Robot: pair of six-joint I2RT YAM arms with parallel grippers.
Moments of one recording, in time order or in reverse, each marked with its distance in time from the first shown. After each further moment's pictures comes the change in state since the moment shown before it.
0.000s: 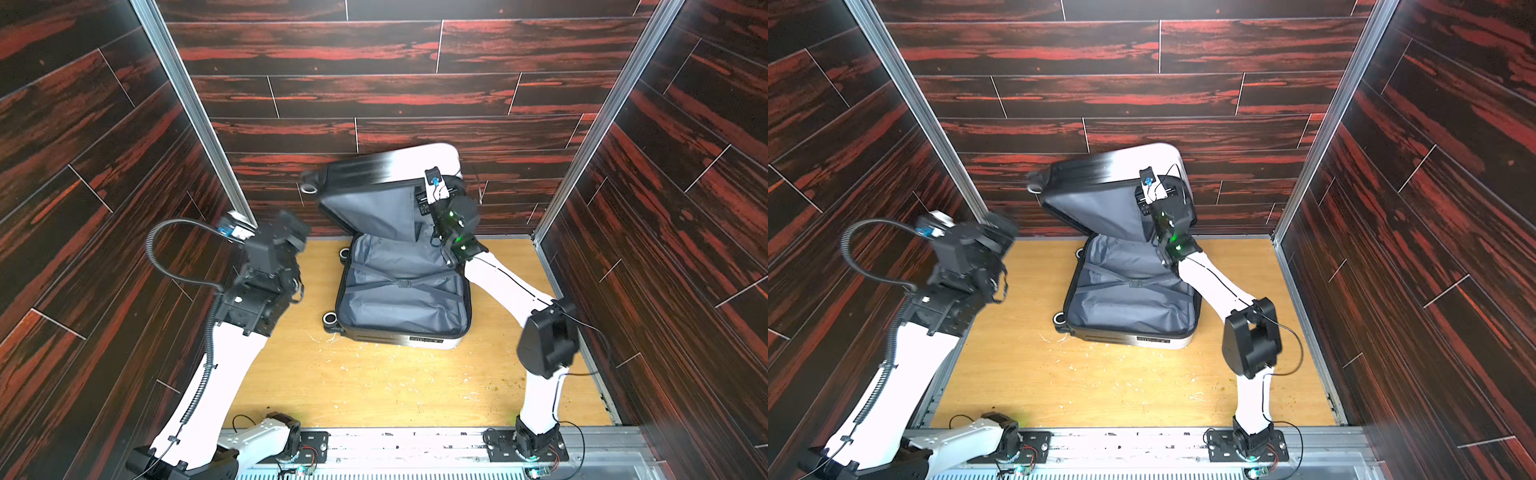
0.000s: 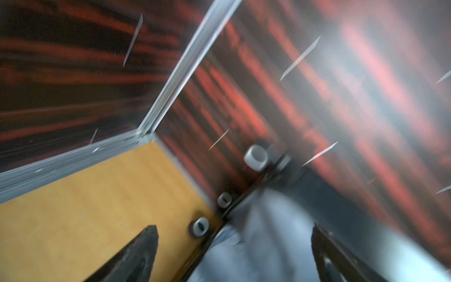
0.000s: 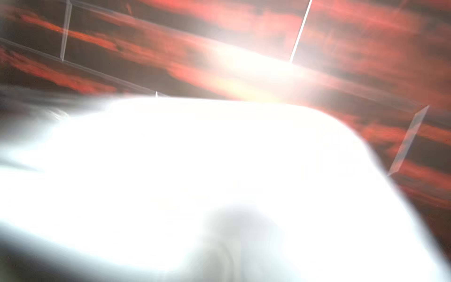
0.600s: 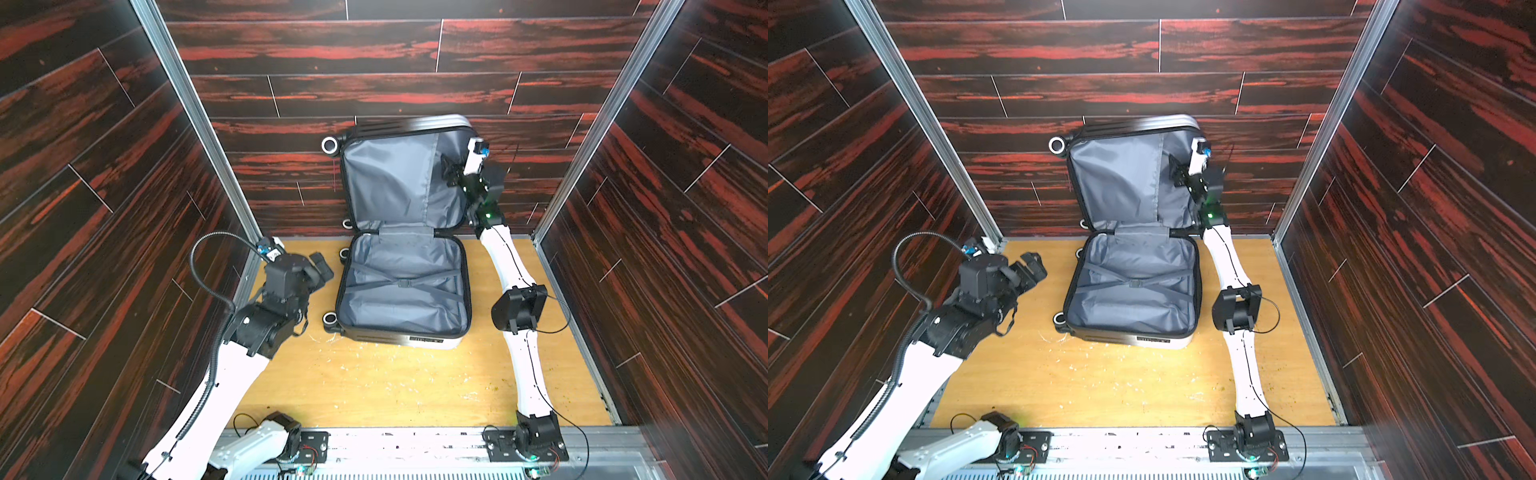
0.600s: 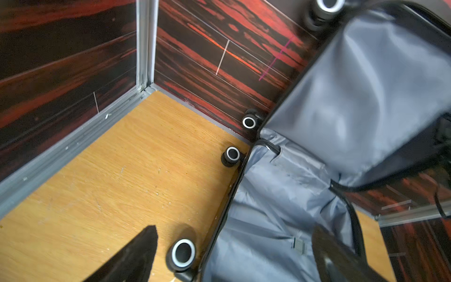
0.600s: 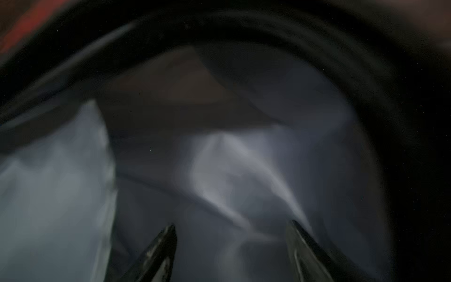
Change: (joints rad) left arm -0.068 -0.134 -0.177 -0.121 0.177 0.209; right arm -0.284 0.559 0.836 -0.273 -0.405 0.539
